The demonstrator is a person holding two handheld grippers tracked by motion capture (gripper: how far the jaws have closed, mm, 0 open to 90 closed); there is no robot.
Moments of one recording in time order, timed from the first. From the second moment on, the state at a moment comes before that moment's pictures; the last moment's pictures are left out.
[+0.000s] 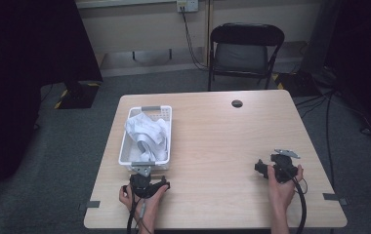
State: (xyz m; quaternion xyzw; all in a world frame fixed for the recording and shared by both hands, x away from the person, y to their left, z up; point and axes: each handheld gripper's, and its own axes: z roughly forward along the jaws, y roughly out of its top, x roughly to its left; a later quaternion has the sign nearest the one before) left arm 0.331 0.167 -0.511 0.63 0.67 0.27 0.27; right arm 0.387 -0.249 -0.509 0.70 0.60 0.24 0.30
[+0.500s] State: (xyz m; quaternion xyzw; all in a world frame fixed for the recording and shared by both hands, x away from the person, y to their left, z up) left arm 0.324 0.168 -0.503 0.63 0.66 0.27 0.32; right arm 0.387 -0.249 -0.509 0.70 0.60 0.24 0.30
